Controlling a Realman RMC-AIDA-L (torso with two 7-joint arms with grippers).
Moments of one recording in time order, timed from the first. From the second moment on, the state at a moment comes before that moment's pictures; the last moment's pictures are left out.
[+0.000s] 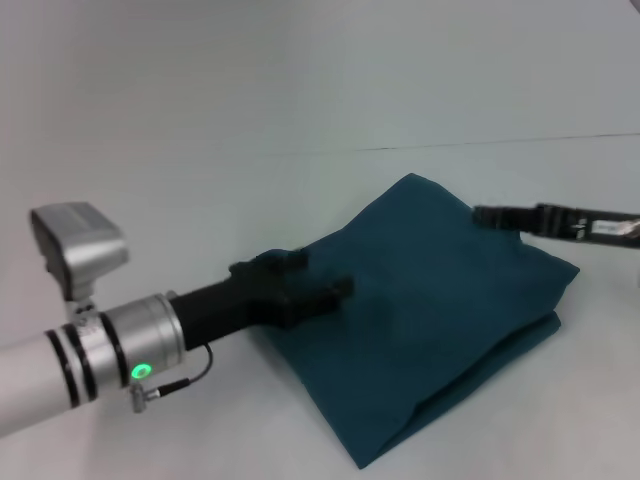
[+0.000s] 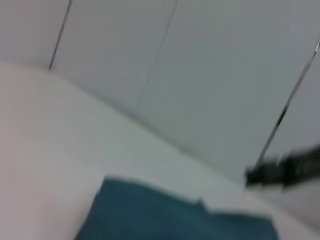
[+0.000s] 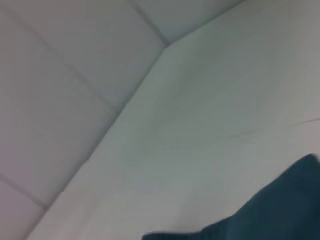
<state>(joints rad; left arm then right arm) -0.72 -2.17 0.49 0.23 1.91 1.24 -1.20 0.60 1.97 -0.55 -0.58 -2.05 -1.39 1.98</state>
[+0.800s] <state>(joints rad) -0.67 -2.17 0.48 0.26 1.84 1.25 -1.20 0.66 2.07 -0.96 -0.52 -2.05 -0.95 1.83</state>
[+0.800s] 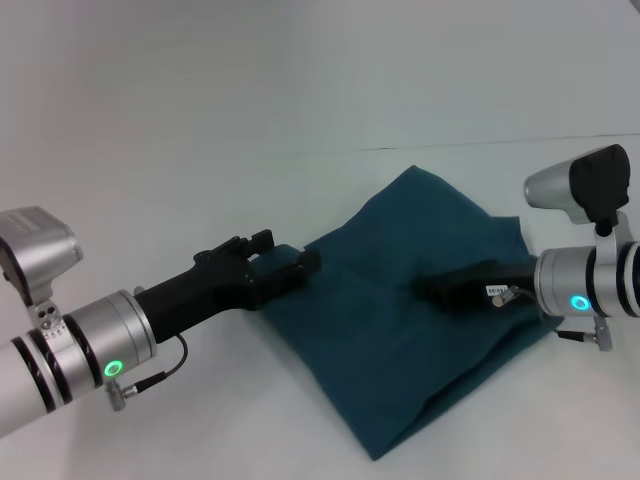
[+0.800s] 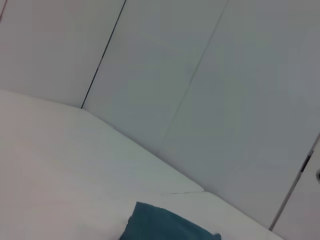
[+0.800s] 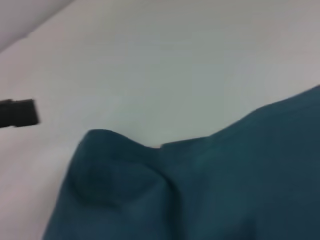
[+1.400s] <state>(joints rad) -0.69 -2.17 0.48 0.25 1.84 1.12 -1.25 0.62 2.08 -0.94 -0.61 -1.84 -1.03 1.69</state>
